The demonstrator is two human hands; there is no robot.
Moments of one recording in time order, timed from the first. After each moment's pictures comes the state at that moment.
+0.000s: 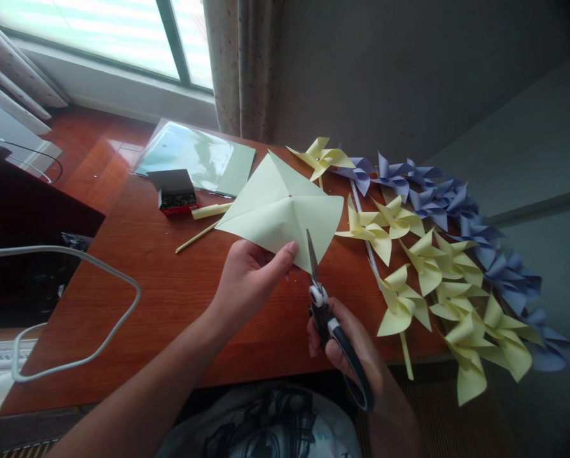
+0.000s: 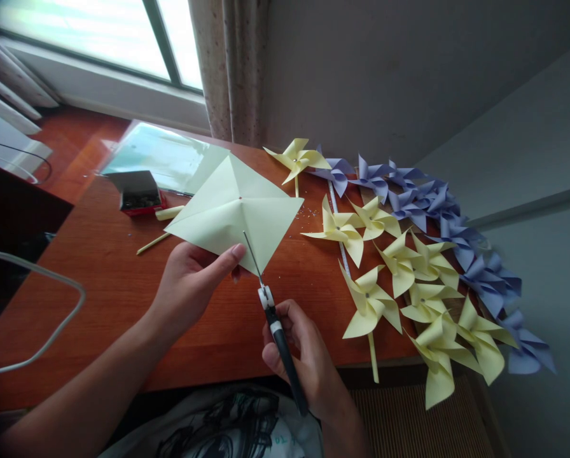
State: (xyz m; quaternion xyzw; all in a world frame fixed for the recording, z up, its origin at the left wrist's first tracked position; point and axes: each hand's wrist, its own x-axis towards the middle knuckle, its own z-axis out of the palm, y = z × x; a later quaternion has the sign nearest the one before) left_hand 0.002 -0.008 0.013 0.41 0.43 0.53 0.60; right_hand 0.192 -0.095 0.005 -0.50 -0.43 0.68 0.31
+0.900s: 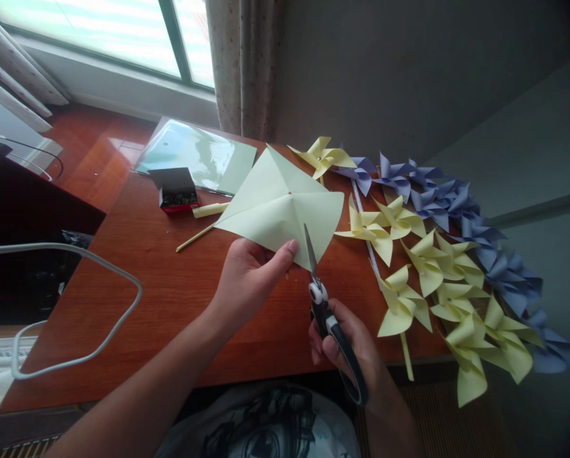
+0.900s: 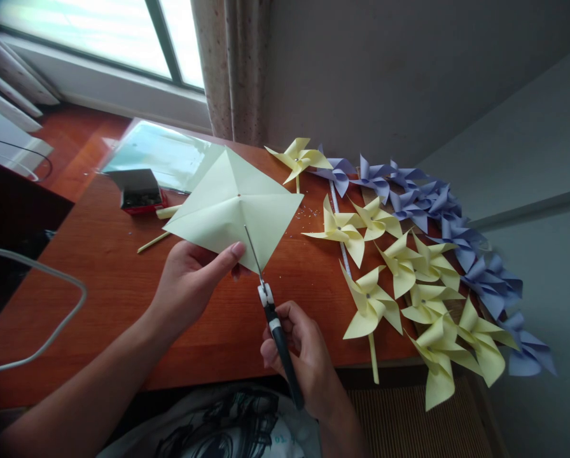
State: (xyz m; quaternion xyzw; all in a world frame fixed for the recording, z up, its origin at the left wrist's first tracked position) left_hand 0.003 -0.008 0.015 0.42 0.45 0.53 0.58; right_hand 0.185 -0.095 0.006 -0.51 -0.39 0.68 0.34
